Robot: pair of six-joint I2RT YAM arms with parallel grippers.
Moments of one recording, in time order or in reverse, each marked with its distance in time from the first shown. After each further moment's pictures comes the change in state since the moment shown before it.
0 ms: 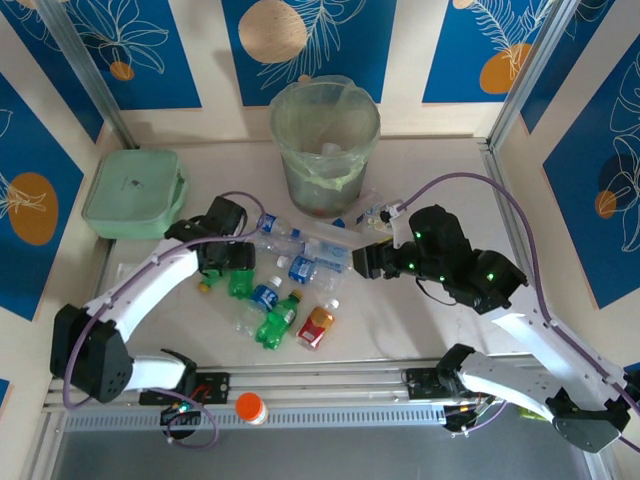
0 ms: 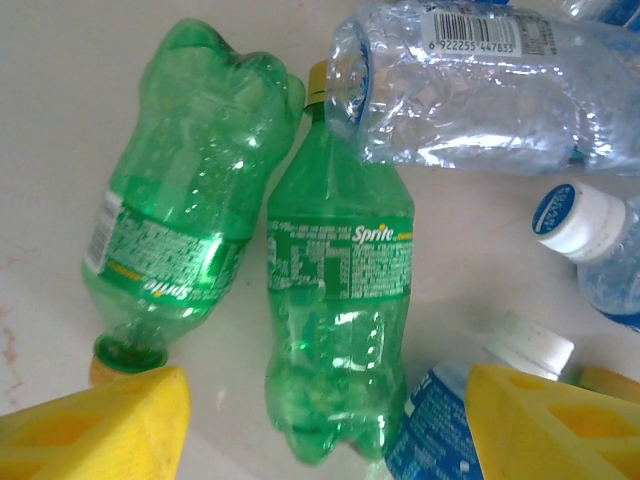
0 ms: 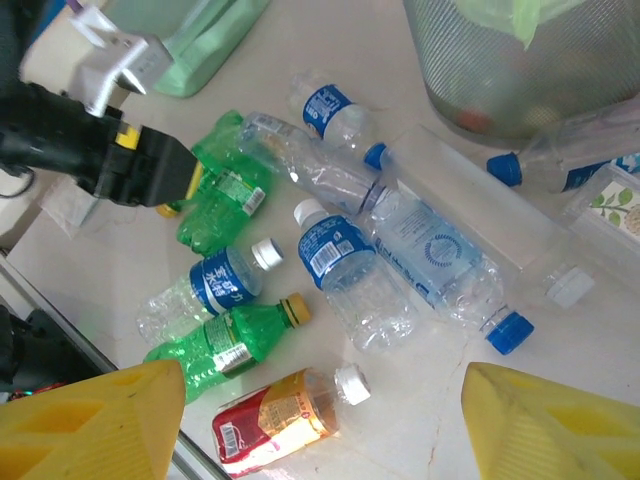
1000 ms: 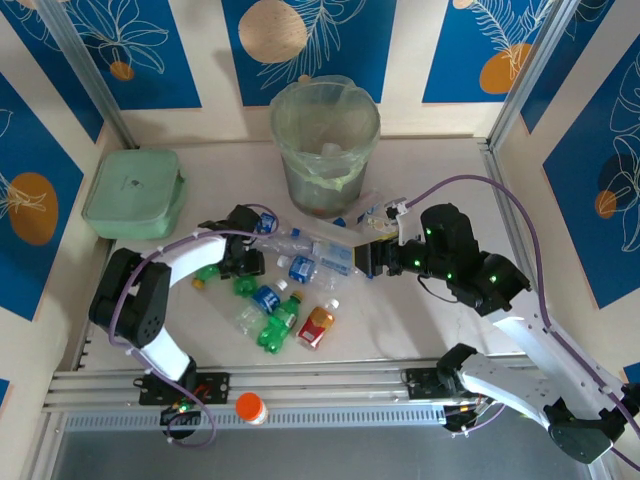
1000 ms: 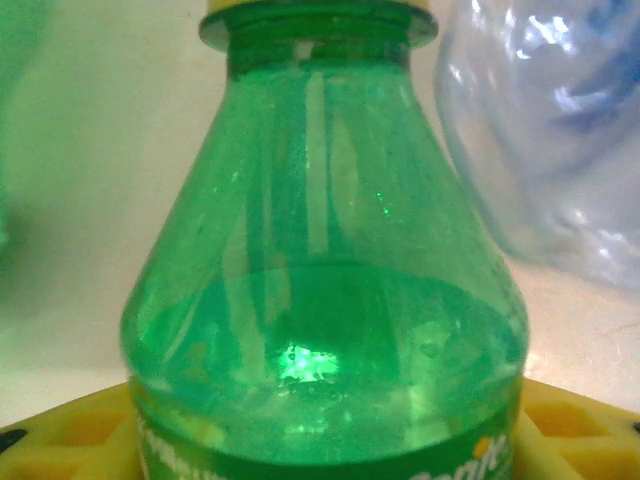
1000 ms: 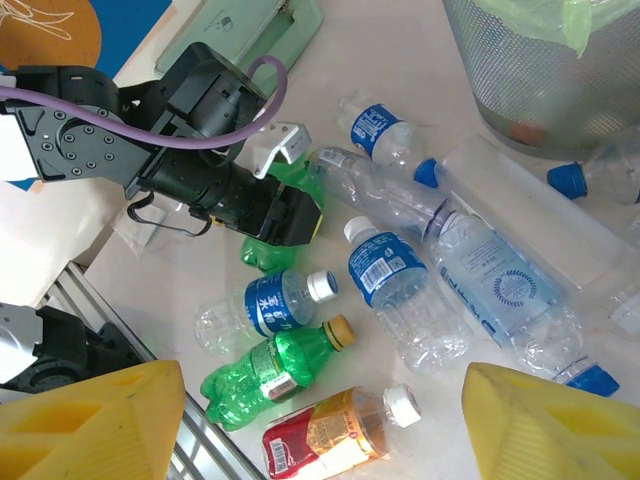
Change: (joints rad) left arm 0.027 0.306 -0.063 0.219 0.081 -0.089; right arm -0.082 -0.029 -0.058 0.097 -0.175 0.034
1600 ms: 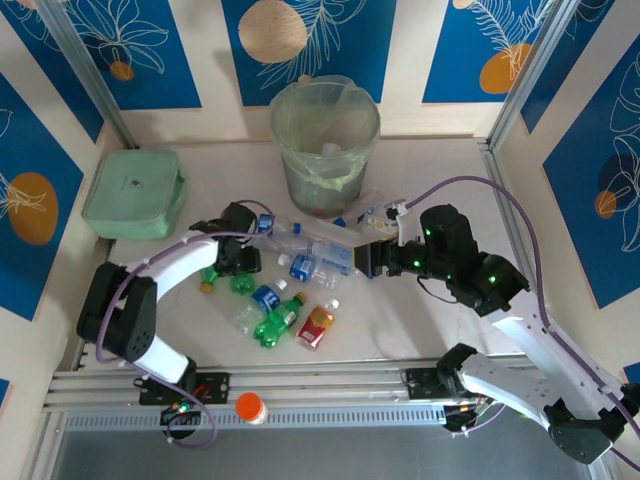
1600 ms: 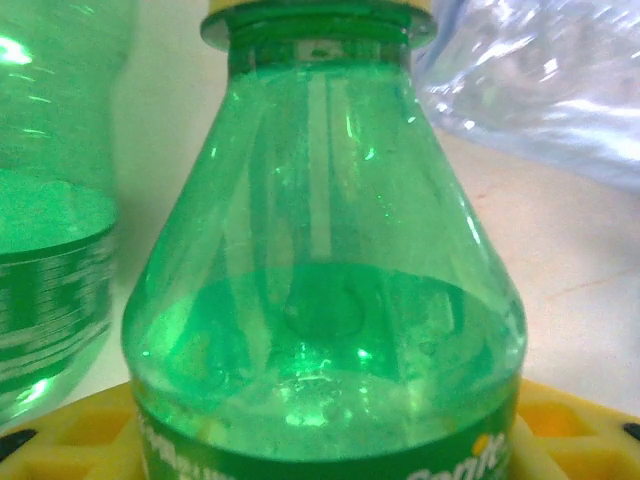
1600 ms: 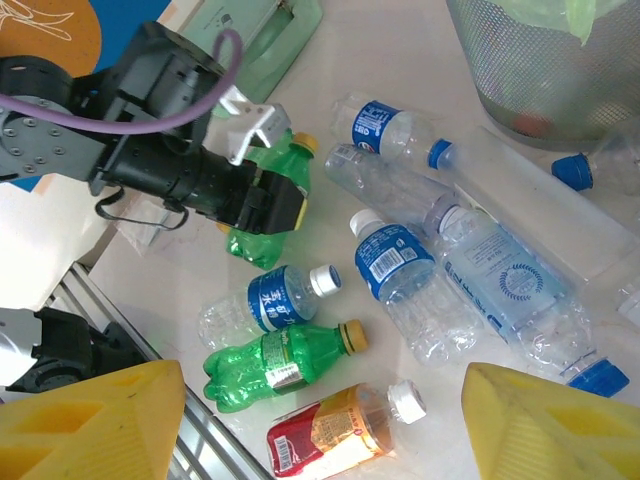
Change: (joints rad) left arm 0.001 -0.127 -0.005 -0.047 -0.019 0.000; right arm -0.002 -0.006 -0.011 0.003 -0.005 0.016
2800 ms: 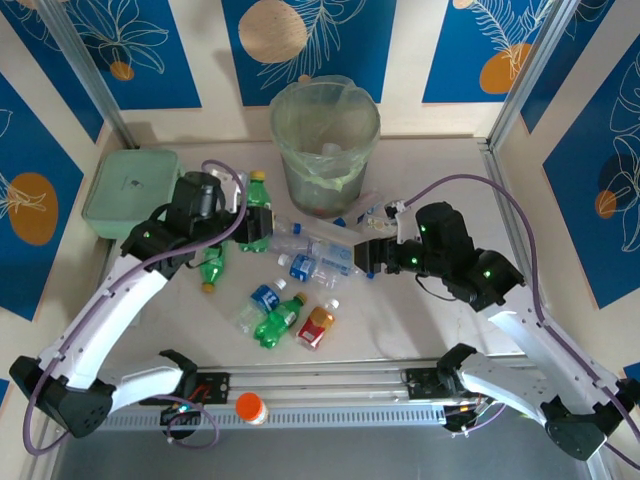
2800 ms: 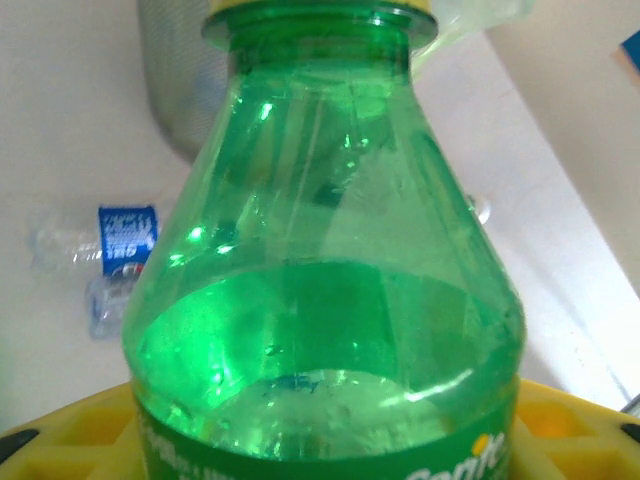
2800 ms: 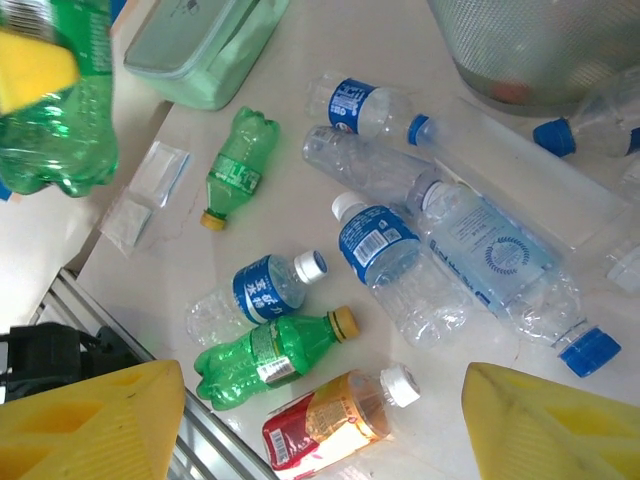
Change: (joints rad) left arm -0.114 -0.383 0.326 -0.050 0.225 0.140; right arm -0.033 0.037 0.008 -0.031 0.002 0.044
